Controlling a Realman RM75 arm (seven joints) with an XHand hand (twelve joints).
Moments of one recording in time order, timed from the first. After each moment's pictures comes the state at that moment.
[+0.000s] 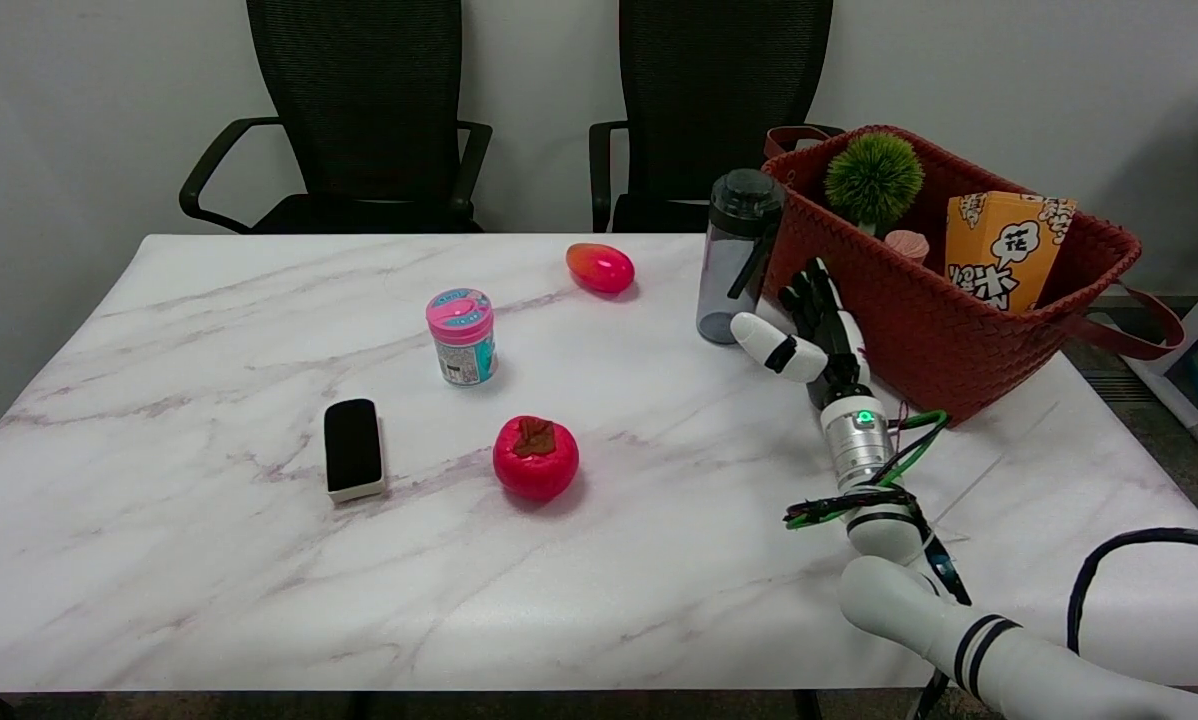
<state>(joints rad) 0.16 -1.22 -1.95 0.93 1.17 0.82 1.03</state>
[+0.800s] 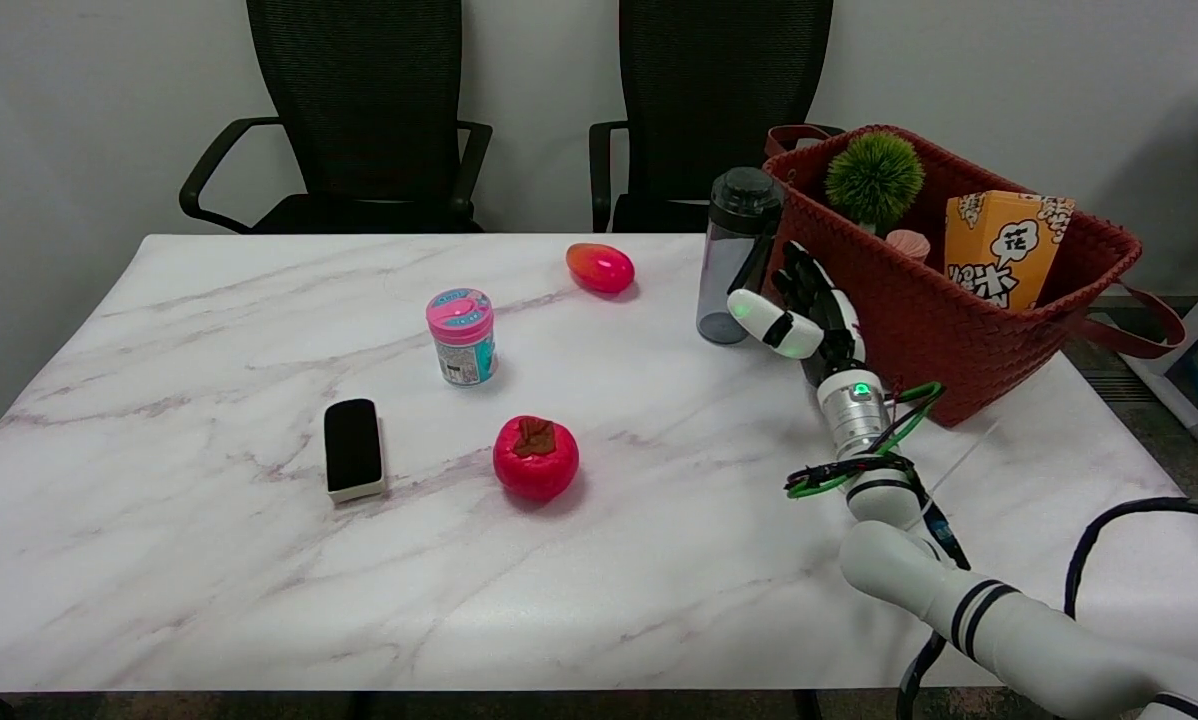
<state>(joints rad) 0.23 -1.19 -1.95 0.90 1.18 0.73 1.03</state>
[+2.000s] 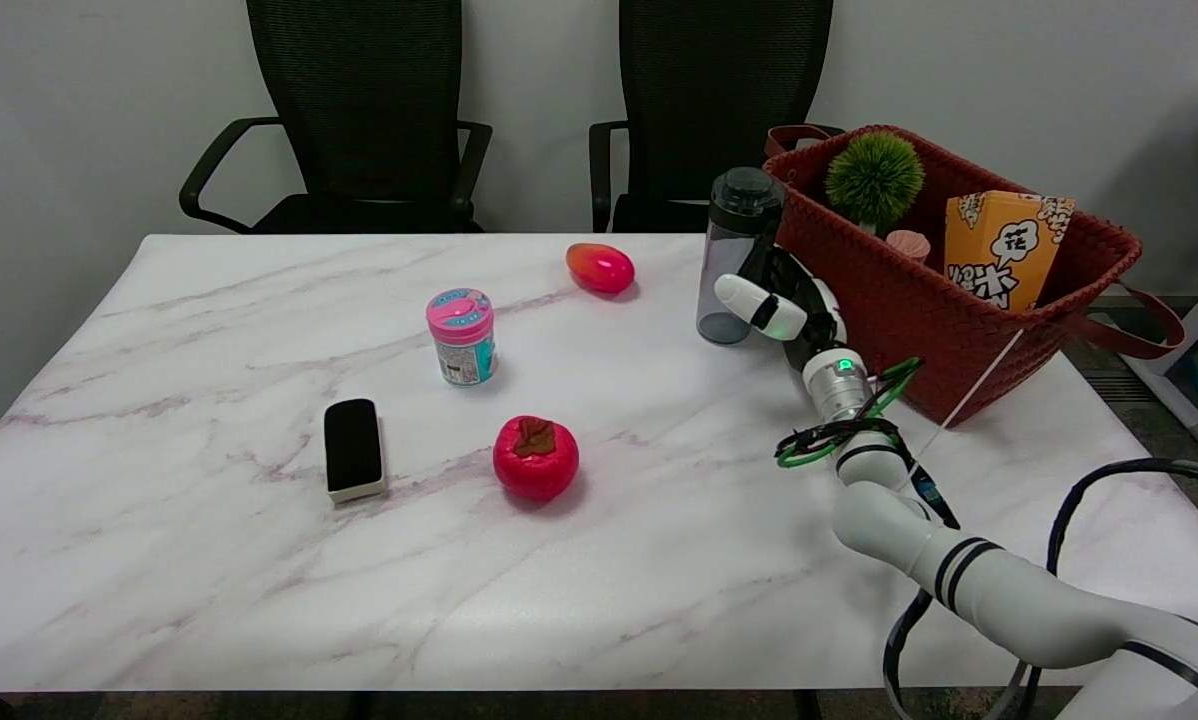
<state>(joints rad) 0.34 -1.19 -1.96 0.80 1.18 0.61 1.07</state>
